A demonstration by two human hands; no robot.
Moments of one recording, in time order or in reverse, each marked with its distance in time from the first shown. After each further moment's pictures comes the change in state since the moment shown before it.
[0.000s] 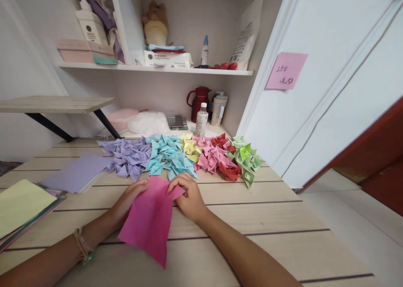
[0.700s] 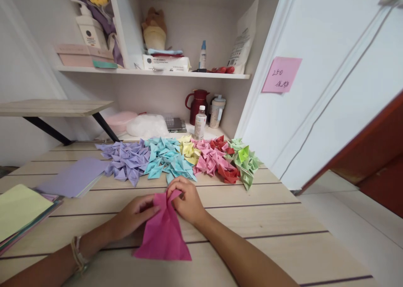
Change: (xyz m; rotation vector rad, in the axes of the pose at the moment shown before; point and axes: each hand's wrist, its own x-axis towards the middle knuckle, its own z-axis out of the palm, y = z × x) left_hand -0.010 -0.005 0.002 0.339 -0.371 0.128; right_hand 0.002 -0.001 0.001 -0.002 -0.023 0.057
